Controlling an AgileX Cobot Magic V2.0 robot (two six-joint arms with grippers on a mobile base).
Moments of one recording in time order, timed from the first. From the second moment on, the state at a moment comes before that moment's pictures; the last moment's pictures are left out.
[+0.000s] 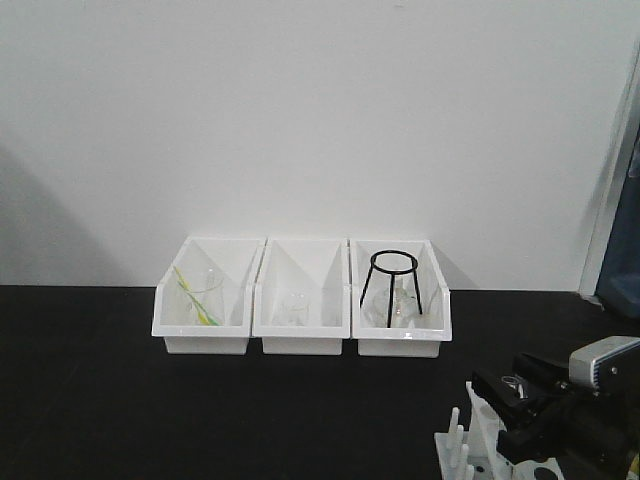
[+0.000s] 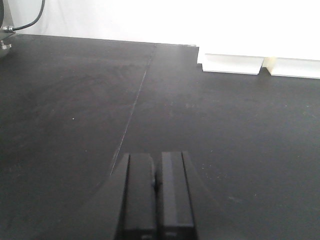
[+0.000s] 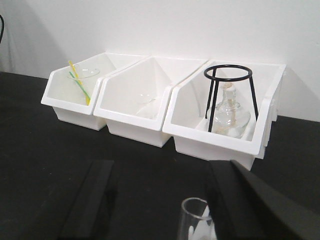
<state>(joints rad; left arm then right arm) 0.08 -0.01 0.03 0.05 0.29 -0.17 -0.07 1.58 -0.58 -0.74 -0.90 0.50</state>
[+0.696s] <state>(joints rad) 0.08 -0.01 0.03 0.05 0.29 -0.17 -0.07 0.82 -0.58 -0.97 -0.39 0.93</state>
